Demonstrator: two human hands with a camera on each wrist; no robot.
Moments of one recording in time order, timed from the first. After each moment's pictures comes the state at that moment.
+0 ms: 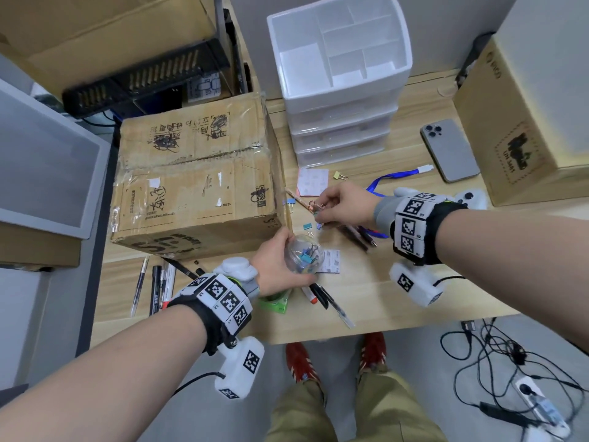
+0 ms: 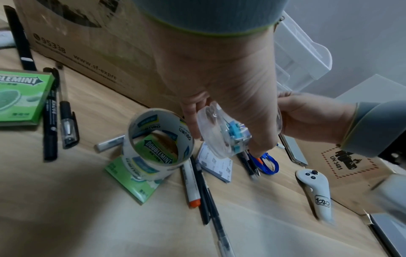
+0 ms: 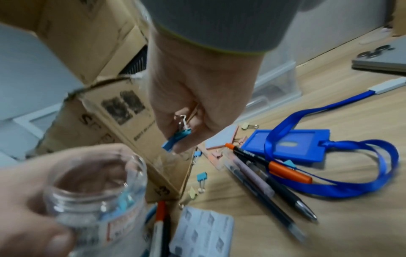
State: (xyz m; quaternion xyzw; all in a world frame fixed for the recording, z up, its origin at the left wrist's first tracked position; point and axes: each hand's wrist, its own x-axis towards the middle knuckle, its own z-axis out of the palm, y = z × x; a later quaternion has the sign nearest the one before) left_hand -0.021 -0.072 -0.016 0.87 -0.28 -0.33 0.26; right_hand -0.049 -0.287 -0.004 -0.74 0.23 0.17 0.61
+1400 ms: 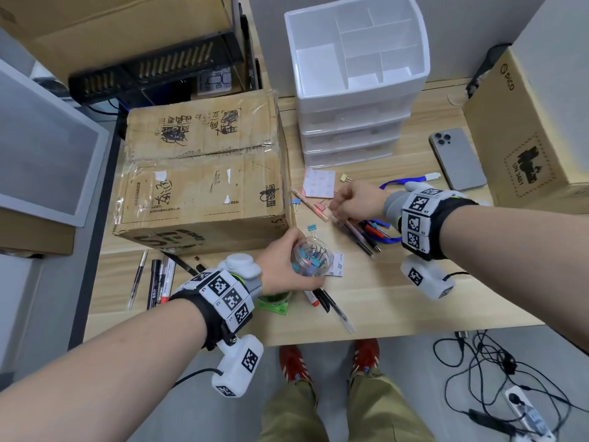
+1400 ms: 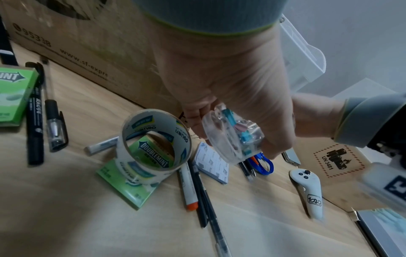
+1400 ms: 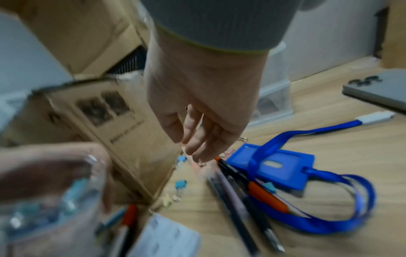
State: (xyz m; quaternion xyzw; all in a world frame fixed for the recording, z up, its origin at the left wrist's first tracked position) left_hand -0.015 -0.072 -0.011 0.82 -0.29 -0.38 0.30; right_hand -0.030 -0.310 -0.015 -0.81 0.24 0.24 0.49
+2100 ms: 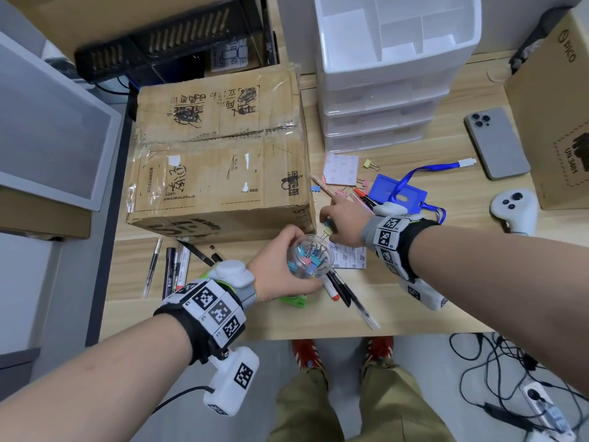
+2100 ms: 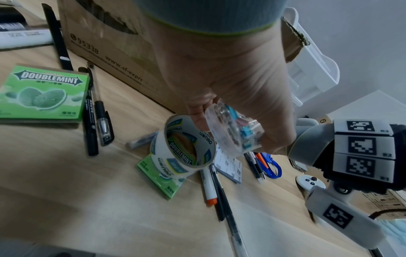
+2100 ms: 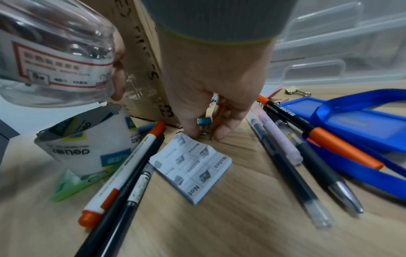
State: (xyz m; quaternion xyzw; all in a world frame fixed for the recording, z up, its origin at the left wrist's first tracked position) left_hand -0.012 -0.032 -0.018 0.82 -0.27 -0.36 0.36; right_hand -0.020 -0.243 -0.086 -0.94 0.05 0.25 0.20
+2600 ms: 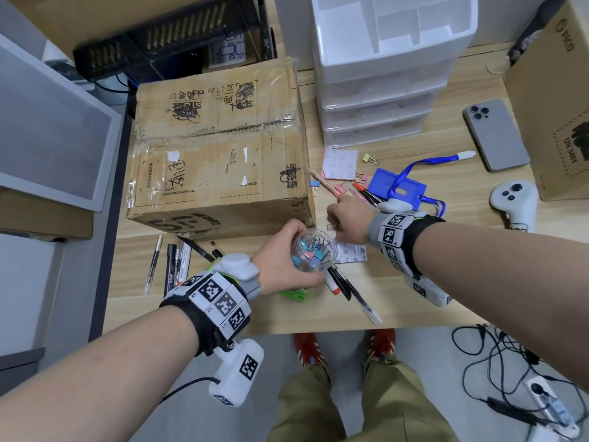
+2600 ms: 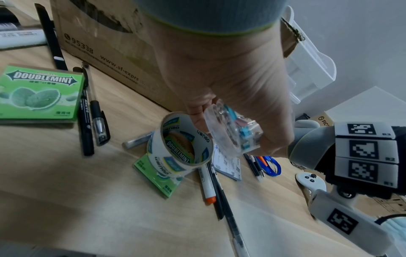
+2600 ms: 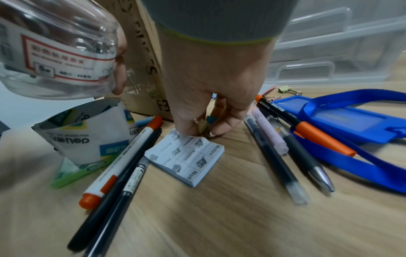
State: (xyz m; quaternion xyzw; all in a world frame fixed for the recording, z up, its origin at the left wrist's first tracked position) left_hand -0.015 -0.036 -0.014 0.82 -0.27 -0.36 0.34; right_hand -0.029 -0.247 -0.090 -0.95 0.03 0.24 0.18
